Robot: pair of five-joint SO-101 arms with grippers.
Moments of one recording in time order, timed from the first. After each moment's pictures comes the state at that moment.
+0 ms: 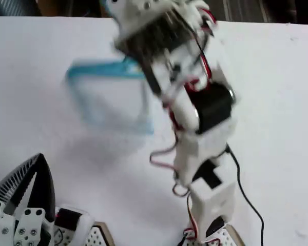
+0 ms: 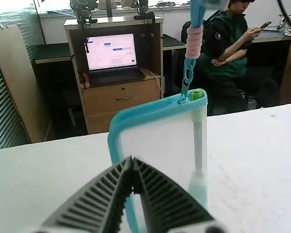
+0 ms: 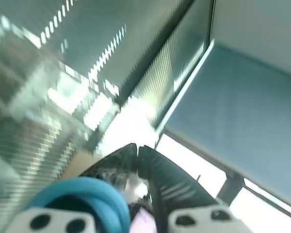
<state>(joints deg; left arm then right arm) 7.3 -86.4 8.4 97.5 2.4 -36.9 15.6 -90.7 48.6 37.3</state>
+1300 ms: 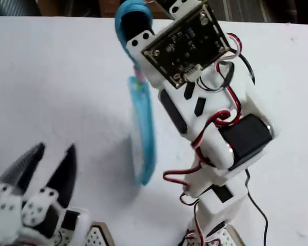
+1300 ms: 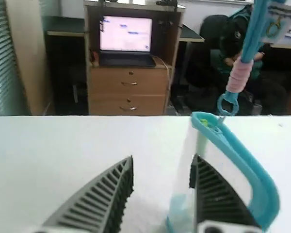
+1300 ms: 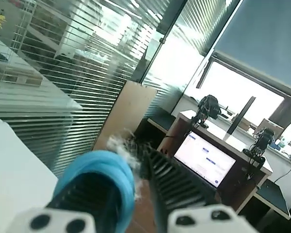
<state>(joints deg) 6.5 -86.4 18.3 92.0 10.2 -33.5 10.5 -93.4 79.8 28.8</state>
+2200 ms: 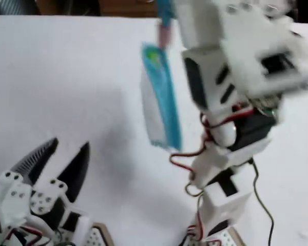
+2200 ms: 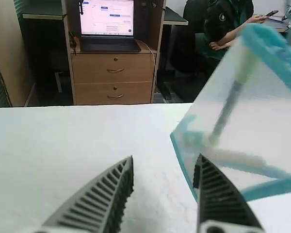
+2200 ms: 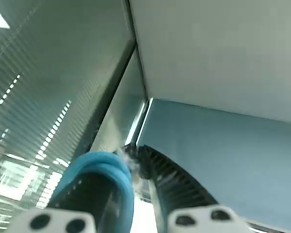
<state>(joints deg) 8.1 -86.3 20.9 90.8 10.7 -24.7 12.3 -91.0 34.5 22.2</state>
